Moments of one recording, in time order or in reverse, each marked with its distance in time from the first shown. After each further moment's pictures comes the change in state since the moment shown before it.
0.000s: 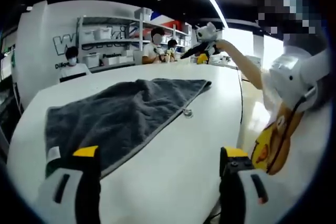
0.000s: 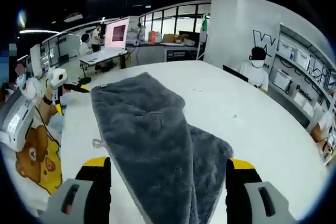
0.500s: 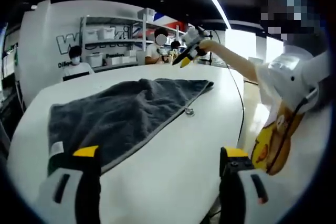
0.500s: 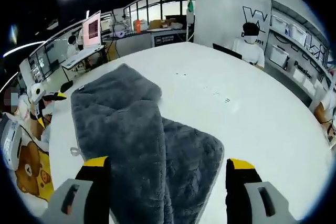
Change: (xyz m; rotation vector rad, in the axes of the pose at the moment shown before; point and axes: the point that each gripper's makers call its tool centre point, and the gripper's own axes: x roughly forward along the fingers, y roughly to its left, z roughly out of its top) left arm -0.010 0.007 -0.004 -0.016 -0.006 0.024; right arm 0.051 -0.051 -0.005 0.141 0.106 -0.006
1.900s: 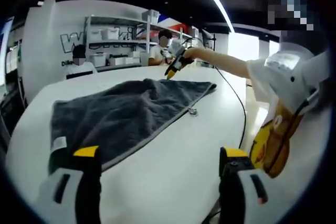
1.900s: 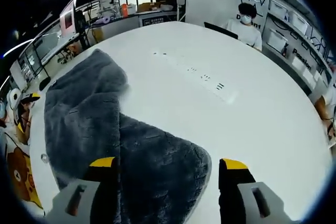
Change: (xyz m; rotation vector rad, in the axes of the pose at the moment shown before) left arm -0.001 0.005 -0.005 -0.027 -0.018 0.018; right arm 0.074 -0.057 -0.007 0.024 0.153 -0.050
